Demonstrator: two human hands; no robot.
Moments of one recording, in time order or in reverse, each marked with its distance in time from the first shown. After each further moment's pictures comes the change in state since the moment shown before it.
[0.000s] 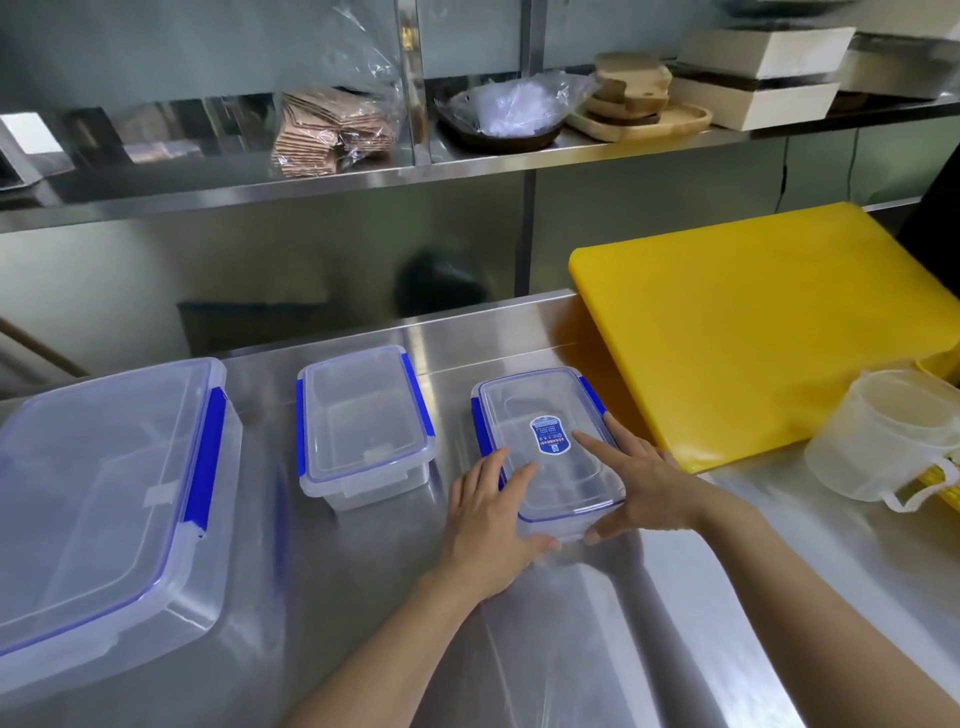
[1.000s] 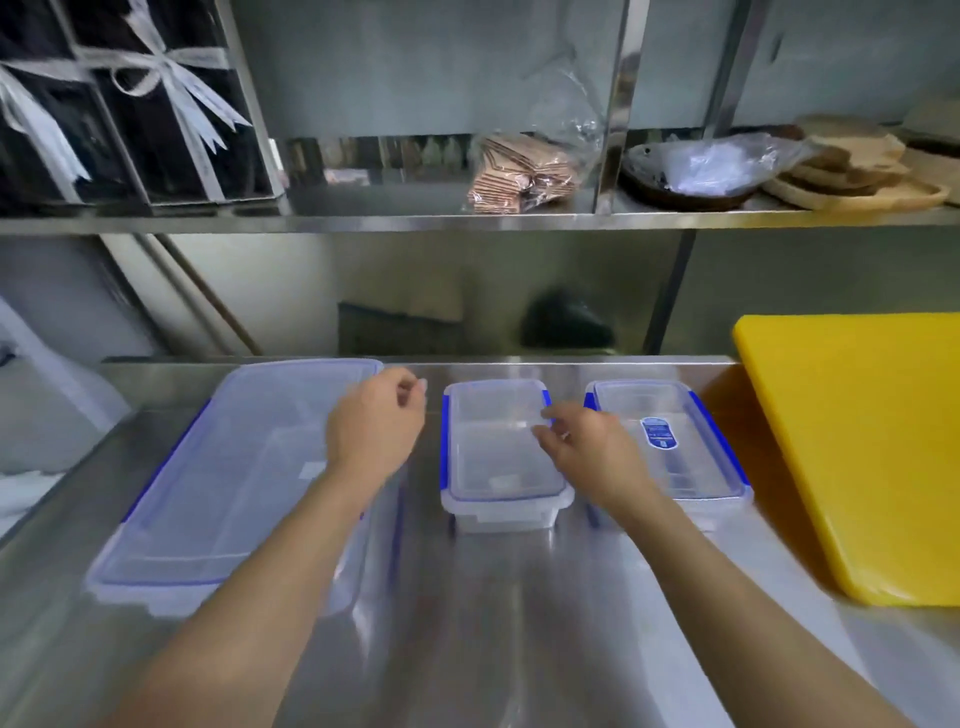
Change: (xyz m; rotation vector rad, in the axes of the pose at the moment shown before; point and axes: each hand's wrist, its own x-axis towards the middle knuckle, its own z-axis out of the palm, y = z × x) left_hand -0.019 -0.125 -0.196 -0.023 0.643 -0.497; right_hand 0.070 -0.209 -0.030 0.261 0.426 -0.183
